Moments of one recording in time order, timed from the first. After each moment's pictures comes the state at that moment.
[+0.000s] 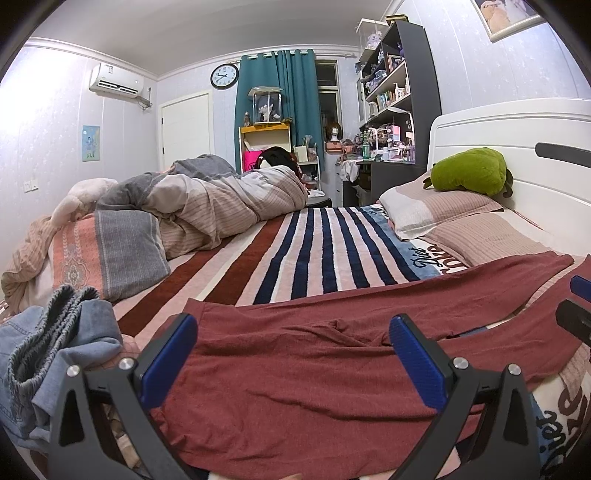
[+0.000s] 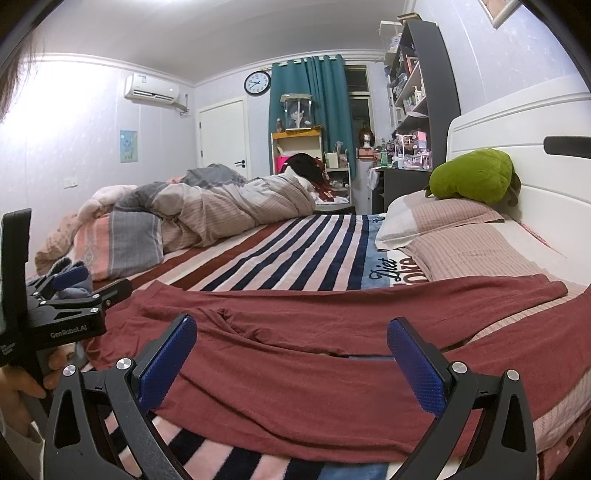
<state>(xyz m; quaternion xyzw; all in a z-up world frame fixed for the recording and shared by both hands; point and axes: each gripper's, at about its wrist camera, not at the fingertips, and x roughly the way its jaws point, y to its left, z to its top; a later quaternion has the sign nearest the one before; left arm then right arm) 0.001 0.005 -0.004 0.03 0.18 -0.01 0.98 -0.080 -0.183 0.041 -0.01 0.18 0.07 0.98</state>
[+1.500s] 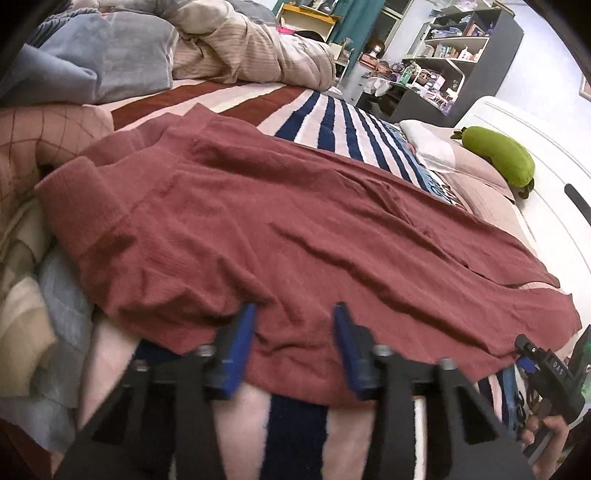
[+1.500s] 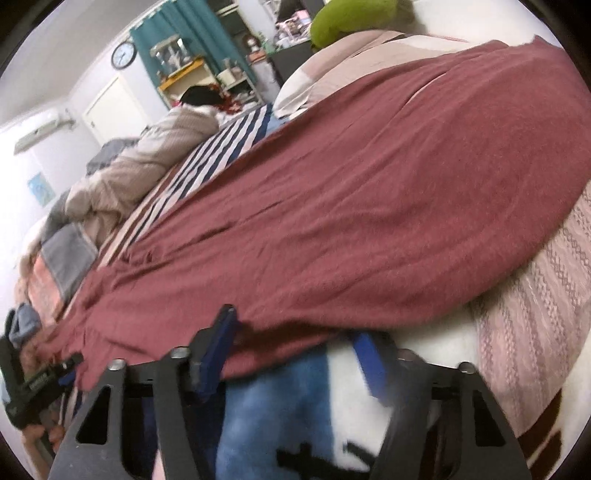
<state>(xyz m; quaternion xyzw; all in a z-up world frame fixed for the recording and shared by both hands) 0.032 0.083 -0.124 -0.17 0.40 -0.05 0.90 -0.052 -0.272 -0.092 0.23 0.36 -0.04 0.91</state>
